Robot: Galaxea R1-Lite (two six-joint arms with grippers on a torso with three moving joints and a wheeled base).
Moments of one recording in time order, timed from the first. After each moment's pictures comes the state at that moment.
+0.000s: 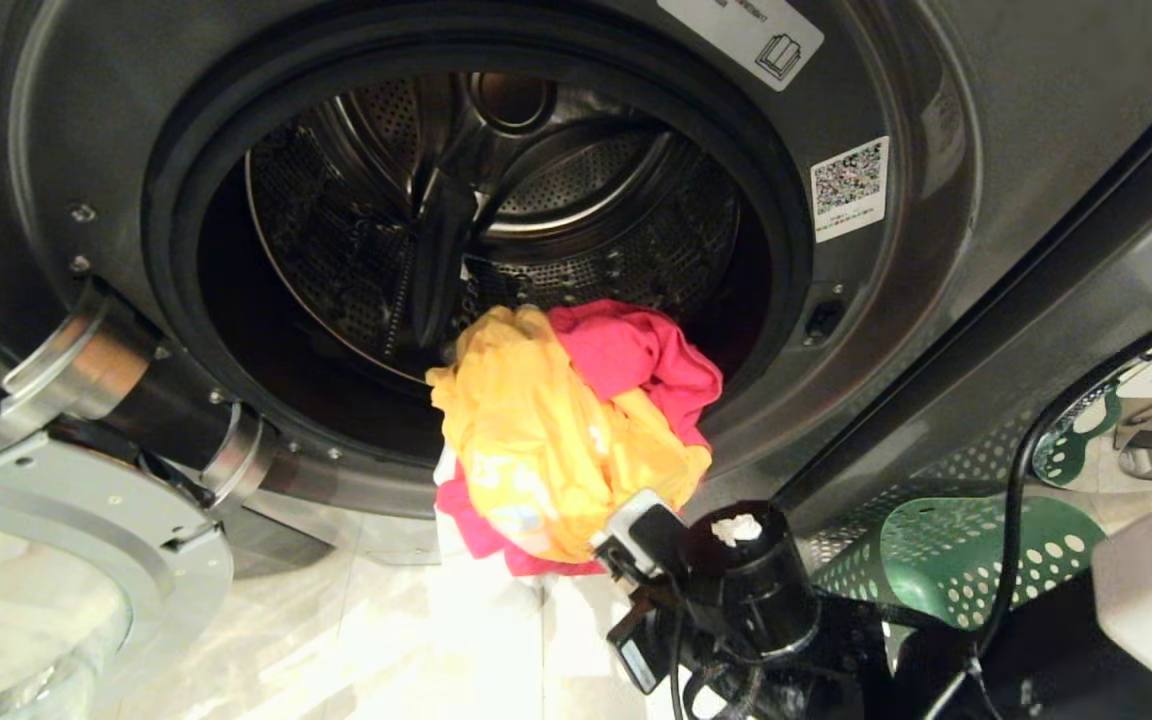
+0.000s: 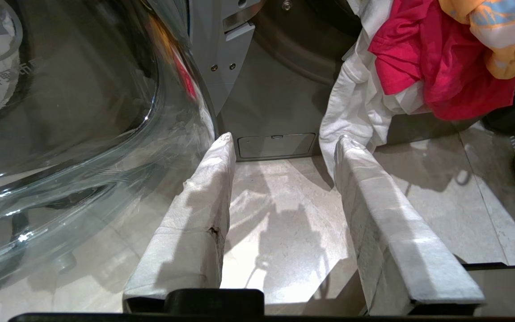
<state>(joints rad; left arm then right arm) 0.00 0.00 0.00 -0.02 -0.01 0.03 0.90 1.98 -0.76 -0.75 -0.29 -0.07</state>
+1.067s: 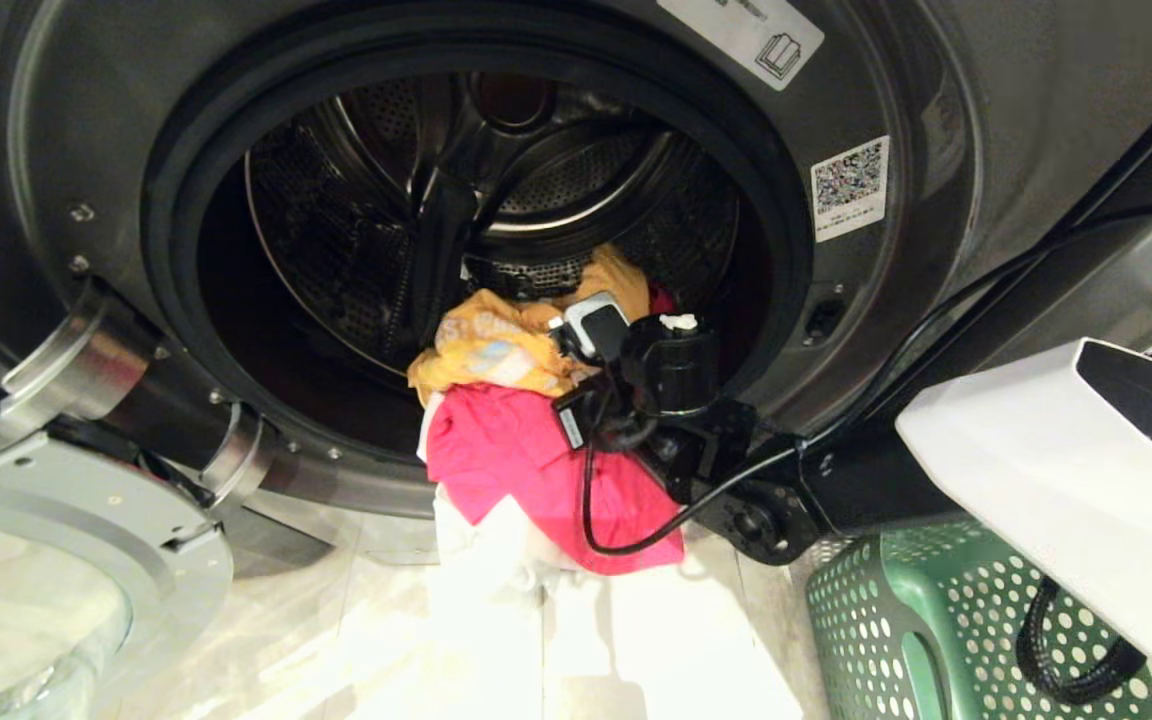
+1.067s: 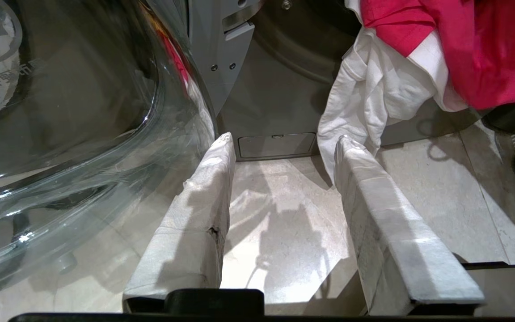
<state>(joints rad) 0.00 0.00 0.00 -0.02 -0.01 0.04 0.73 2.23 -1.45 -0.70 -0.30 -0.23</state>
